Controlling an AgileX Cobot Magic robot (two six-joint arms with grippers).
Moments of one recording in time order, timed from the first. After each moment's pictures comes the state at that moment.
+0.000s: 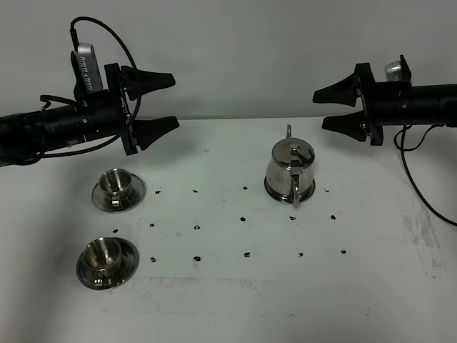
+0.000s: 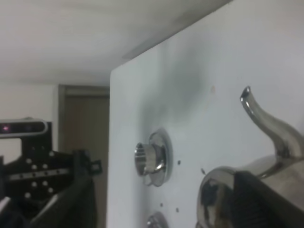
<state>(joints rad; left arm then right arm) 0.02 2.34 -1.62 -1.76 1.11 0.77 -0.07 2.42 -1.93 1.42 1.17 -0.56</state>
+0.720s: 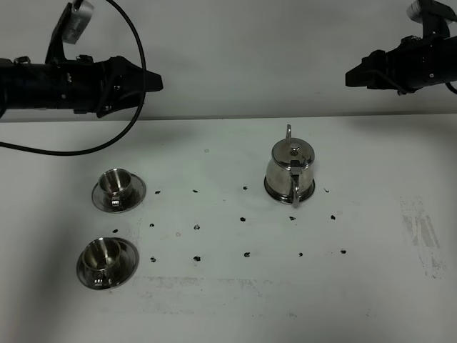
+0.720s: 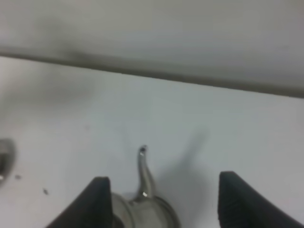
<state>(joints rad) 0.02 2.09 -1.64 -1.23 0.83 0.86 -0.05 2.17 -1.93 0.90 0.90 -0.73</state>
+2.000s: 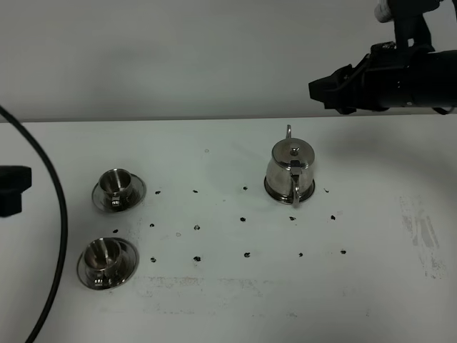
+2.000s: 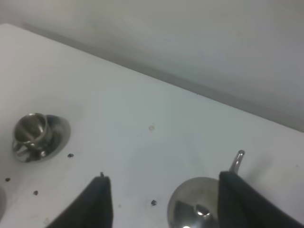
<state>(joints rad) 0.02 0.97 -0.78 -0.52 0.52 0.57 0.18 1.71 -1.35 1.09 0.55 -1.11</state>
